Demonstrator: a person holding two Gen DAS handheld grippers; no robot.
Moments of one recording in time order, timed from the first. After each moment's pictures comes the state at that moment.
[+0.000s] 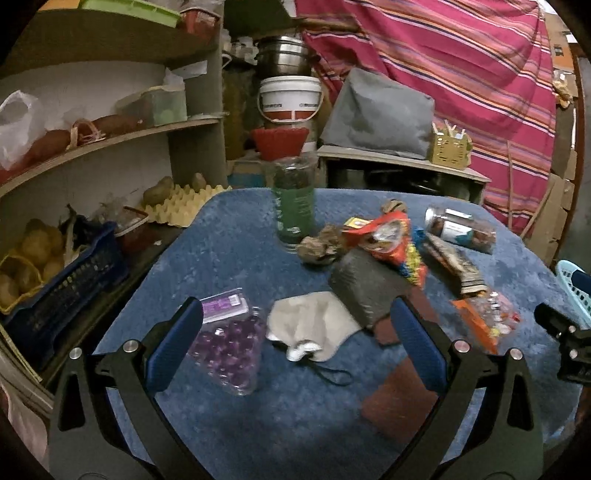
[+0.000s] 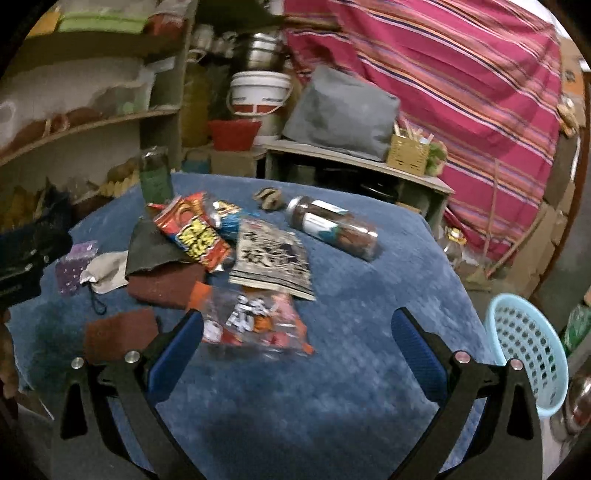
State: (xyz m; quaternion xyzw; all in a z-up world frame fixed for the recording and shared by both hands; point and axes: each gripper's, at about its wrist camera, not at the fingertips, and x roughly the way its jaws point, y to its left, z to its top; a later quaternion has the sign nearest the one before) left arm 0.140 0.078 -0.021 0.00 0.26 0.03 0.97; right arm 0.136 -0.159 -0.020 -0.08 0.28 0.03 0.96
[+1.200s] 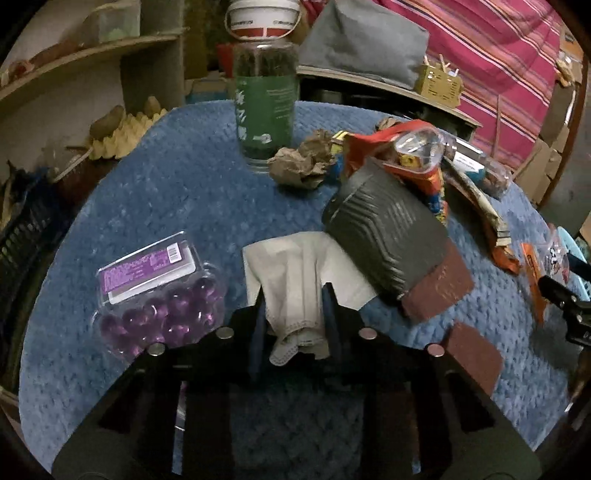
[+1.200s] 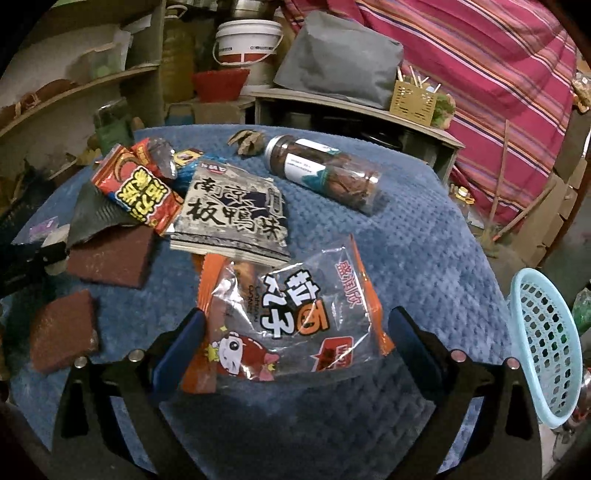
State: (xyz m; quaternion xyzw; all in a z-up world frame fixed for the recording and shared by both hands) left arm 0.214 0.080 -0.078 -0.02 0.39 -0.04 0.92; right arm 0.192 -0.194 -0.057 -0.06 0.37 0.01 0.93
